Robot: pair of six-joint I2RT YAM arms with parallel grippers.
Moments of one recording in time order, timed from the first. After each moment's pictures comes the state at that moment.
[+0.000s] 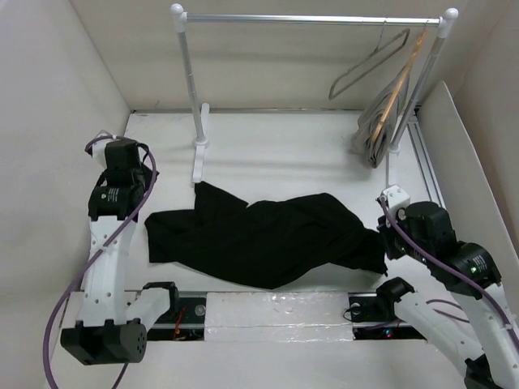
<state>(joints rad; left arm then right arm) 0.02 0.99 1.19 -0.84 -0.28 -0.70 0.47 0.57 1.03 -1.20 0.08 -0.02</state>
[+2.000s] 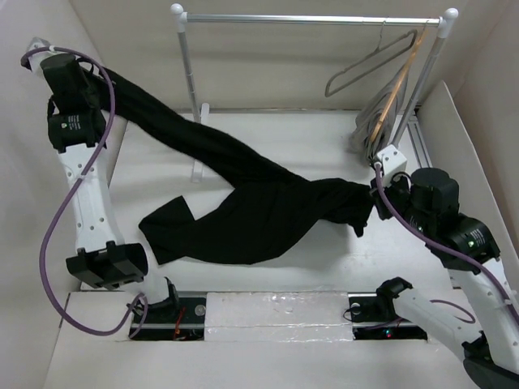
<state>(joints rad) 0.23 1.51 1.97 -0.67 -0.09 -0.67 0.47 0.76 1.22 -0.91 0.06 -0.20</state>
